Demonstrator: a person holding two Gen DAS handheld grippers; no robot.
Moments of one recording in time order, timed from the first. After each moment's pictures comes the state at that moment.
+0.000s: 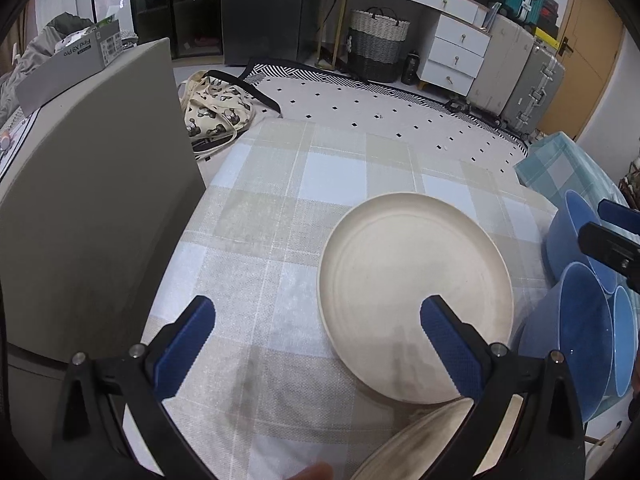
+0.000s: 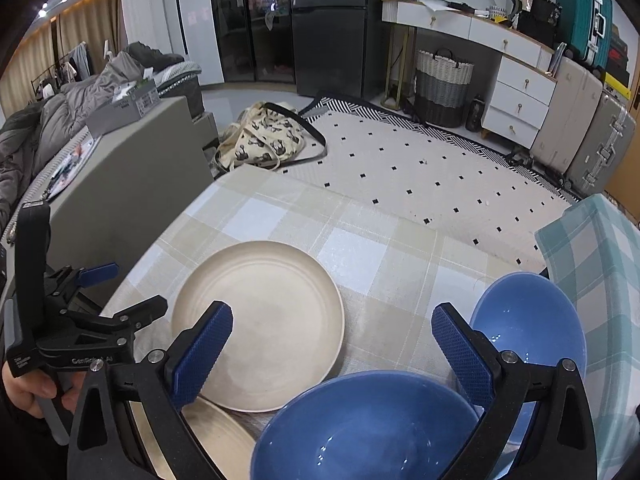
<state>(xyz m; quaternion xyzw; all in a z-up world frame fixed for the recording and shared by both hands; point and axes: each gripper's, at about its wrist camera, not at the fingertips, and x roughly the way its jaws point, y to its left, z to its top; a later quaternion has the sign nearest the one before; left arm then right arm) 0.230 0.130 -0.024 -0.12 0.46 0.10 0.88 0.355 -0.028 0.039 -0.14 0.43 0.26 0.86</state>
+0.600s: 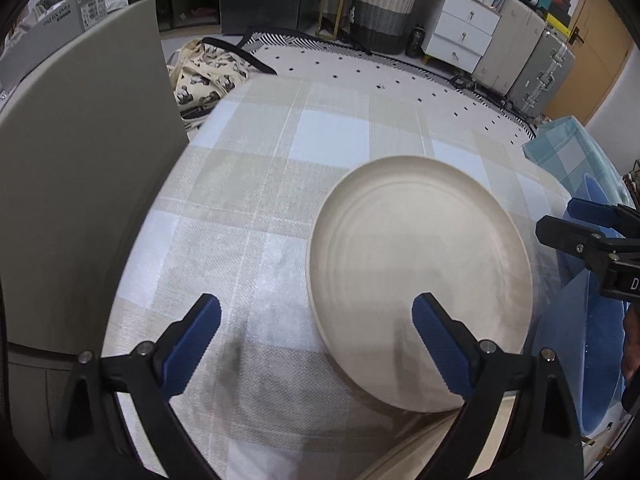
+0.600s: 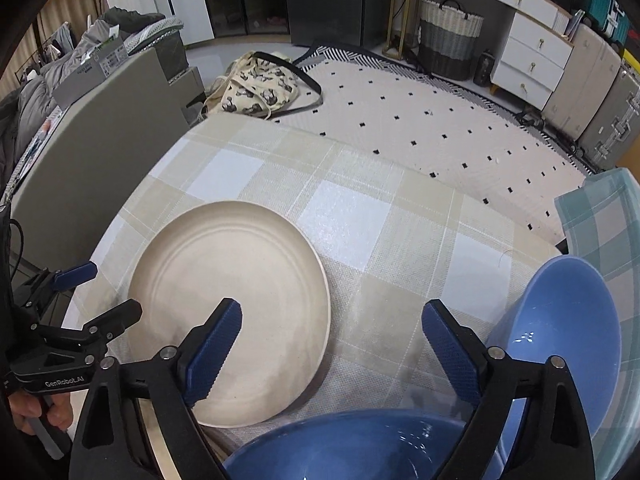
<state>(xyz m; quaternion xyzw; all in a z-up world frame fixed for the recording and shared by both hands) 0.247 0.128 -0.060 -0.14 0.51 0.09 0.84 0.402 -0.012 -0.026 -0.15 0.51 0.25 0.81</state>
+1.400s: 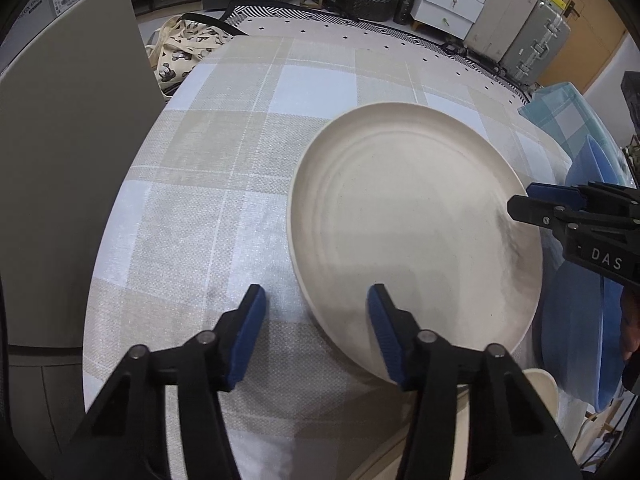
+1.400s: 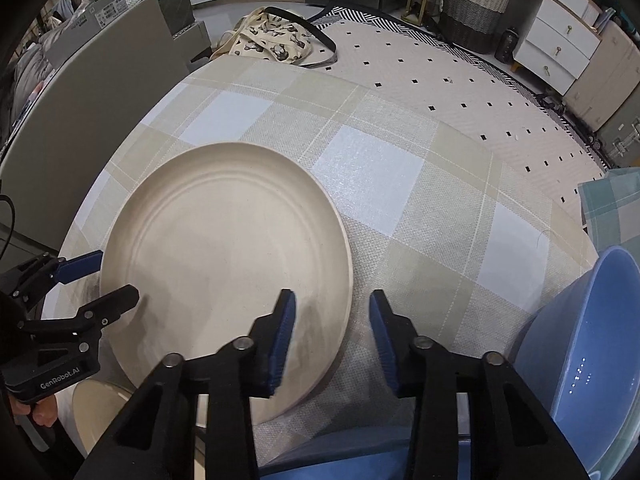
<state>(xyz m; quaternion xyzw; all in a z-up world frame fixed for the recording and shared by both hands) 0.242 0.118 -0.075 -0.13 0.55 0.07 0.82 0.403 0.008 -0.067 -0.19 0.55 0.26 0.77</state>
